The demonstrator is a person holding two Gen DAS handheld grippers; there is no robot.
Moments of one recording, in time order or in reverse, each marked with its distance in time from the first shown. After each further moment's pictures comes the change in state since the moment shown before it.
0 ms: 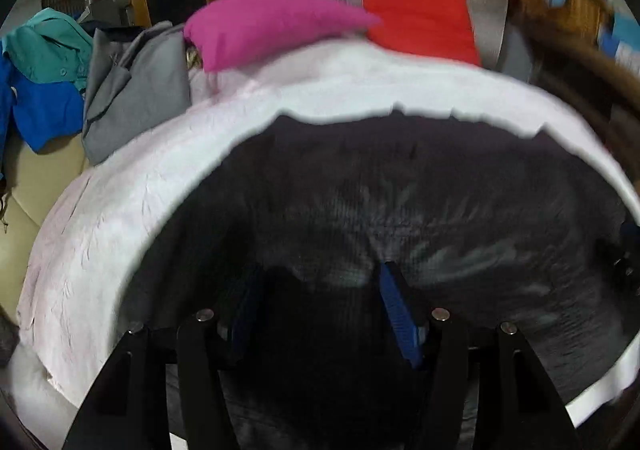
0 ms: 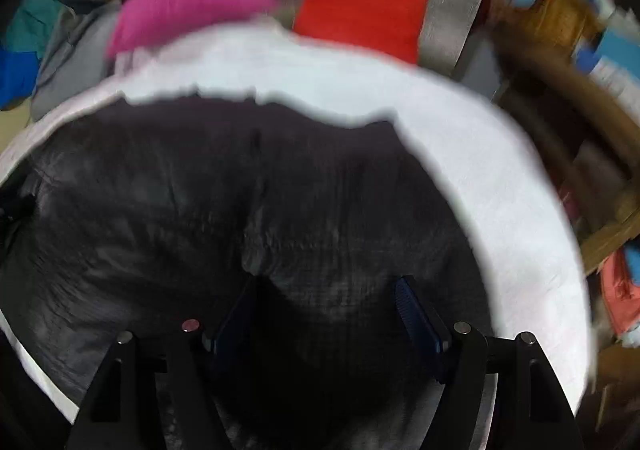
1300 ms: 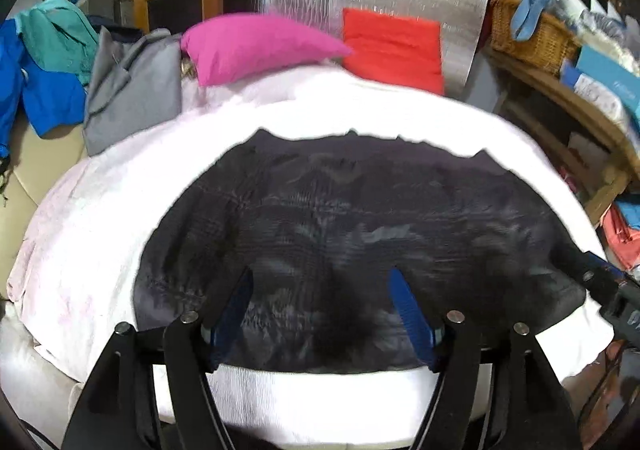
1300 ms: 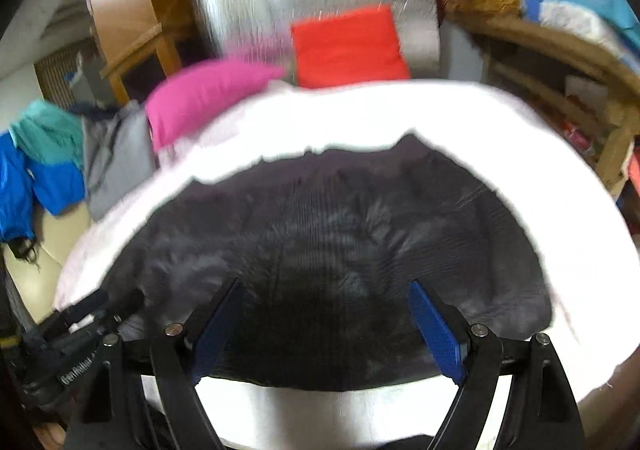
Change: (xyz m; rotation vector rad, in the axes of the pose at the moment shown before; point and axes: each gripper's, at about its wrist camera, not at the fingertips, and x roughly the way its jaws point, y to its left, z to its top) left arm -0.102 -0.001 -0.020 -0.075 -0.084 -0.146; right arm -0.129 0.033 -0.027 0.326 -0.228 0.158
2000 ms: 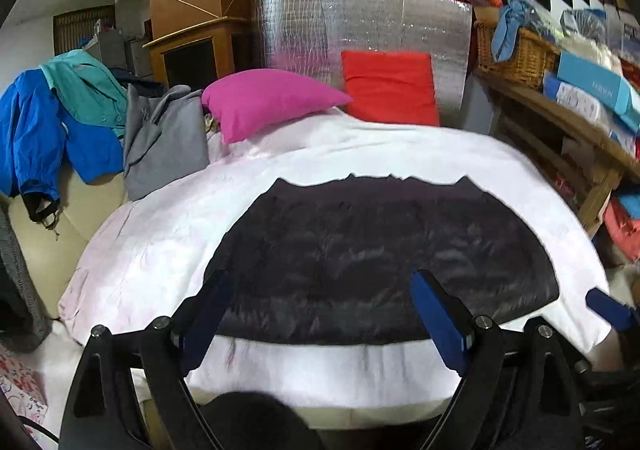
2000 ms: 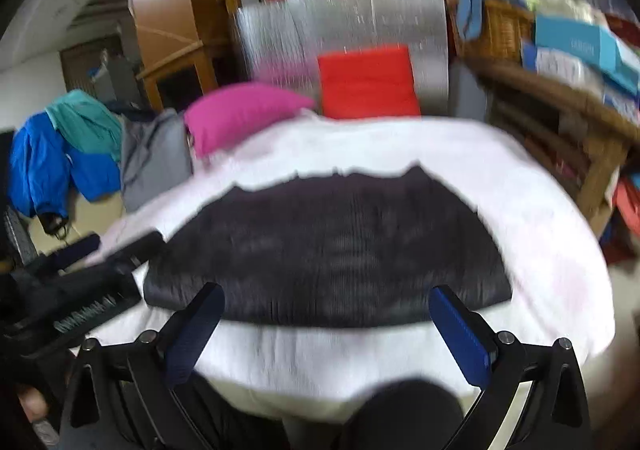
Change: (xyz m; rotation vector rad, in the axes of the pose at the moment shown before) left arm -0.096 -0.021 0.005 0.075 -0.089 0.090; right arm -0.081 0.042 -0.031 -0.079 -0.015 0.016
